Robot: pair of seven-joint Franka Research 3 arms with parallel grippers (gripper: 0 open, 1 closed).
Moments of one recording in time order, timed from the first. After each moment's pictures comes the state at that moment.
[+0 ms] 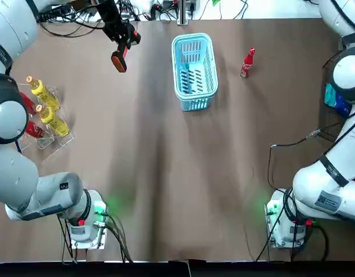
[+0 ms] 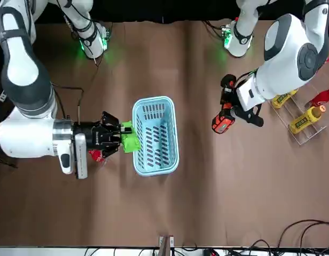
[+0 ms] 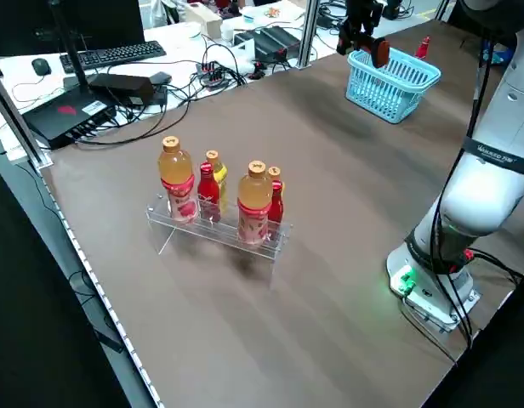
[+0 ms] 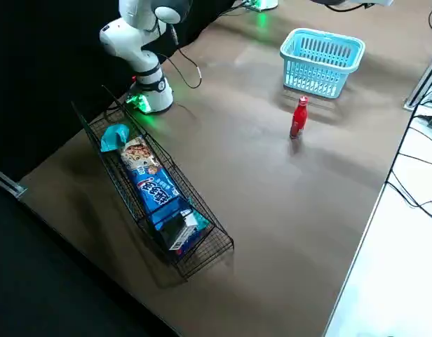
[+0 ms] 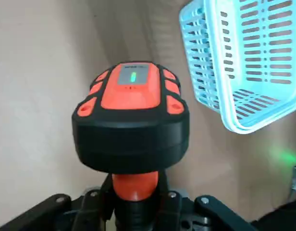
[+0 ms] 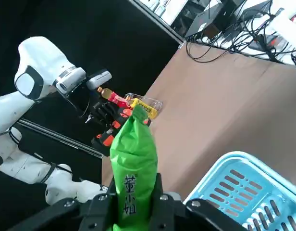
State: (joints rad) left arm 0.18 0.12 -0.52 -1.74 -0.30 1.74 -0.04; right arm -0.26 0.69 0.79 -1.21 0.74 1.92 -0.61
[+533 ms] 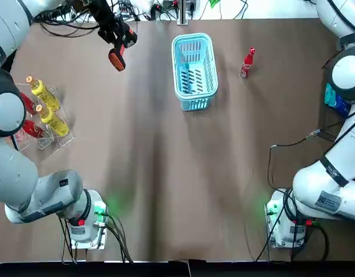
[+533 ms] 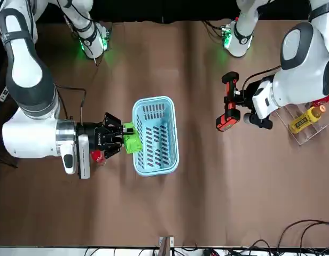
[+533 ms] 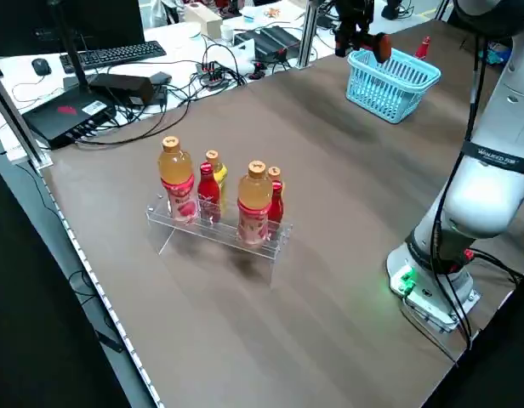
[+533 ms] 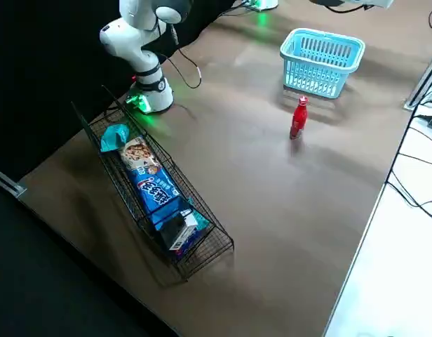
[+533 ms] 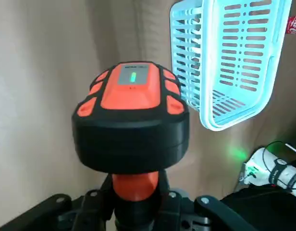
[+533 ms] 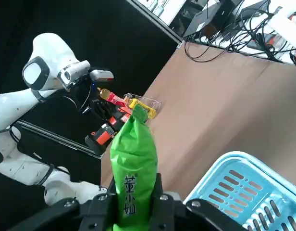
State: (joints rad) left arm 0.28 0.14 -0.52 -1.74 -0.45 1.67 -0.06; right arm -0.26 0.69 0.79 -1.22 0.74 1.94 -0.61
